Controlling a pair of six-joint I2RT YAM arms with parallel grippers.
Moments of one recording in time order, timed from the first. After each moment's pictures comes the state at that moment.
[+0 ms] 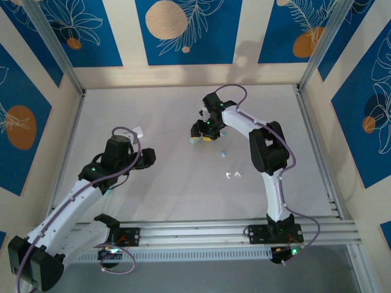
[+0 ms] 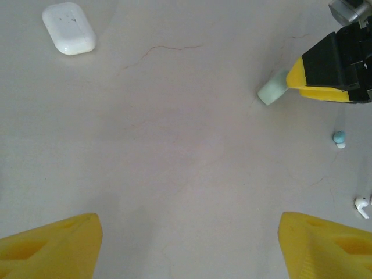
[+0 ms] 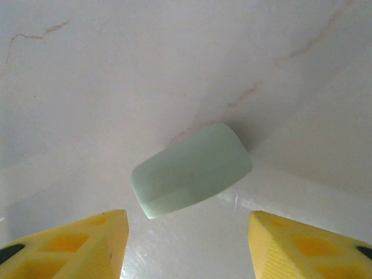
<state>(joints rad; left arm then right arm) -0.43 0.90 0.75 -0.59 0.00 -0.50 0.47 2.18 1.74 -0.81 -0.37 0.41</state>
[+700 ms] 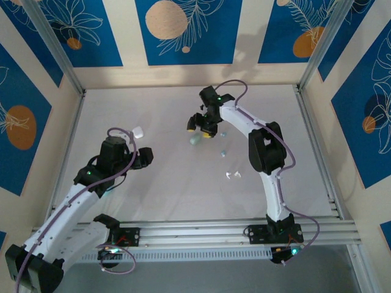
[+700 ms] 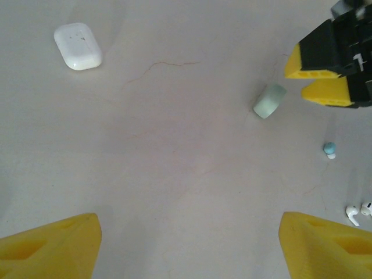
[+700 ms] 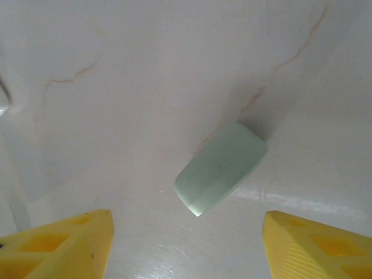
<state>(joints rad) -0.41 0.84 0.75 -0.60 -0.01 -0.50 0.48 2.22 1.90 -0.94 -0.34 0.66</state>
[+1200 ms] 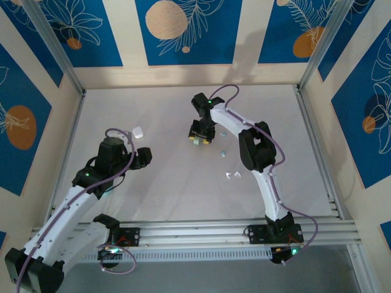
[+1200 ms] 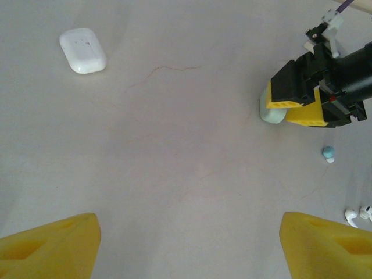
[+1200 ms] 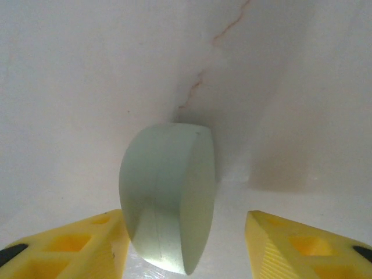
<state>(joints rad) -0.39 0.82 0.74 -0.60 0.00 -0.50 0.53 2.33 2.00 -1.06 -0.19 0.74</state>
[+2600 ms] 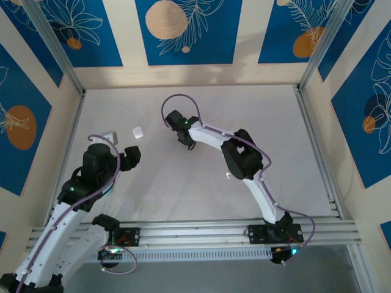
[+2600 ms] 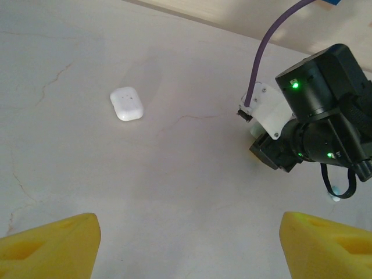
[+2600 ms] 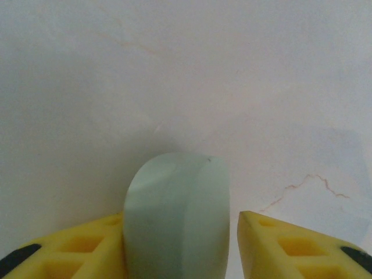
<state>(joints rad) -0.38 0.66 0.78 -0.67 -0.13 -0.47 0.76 2.36 1.90 -0.75 0.48 -0.28</state>
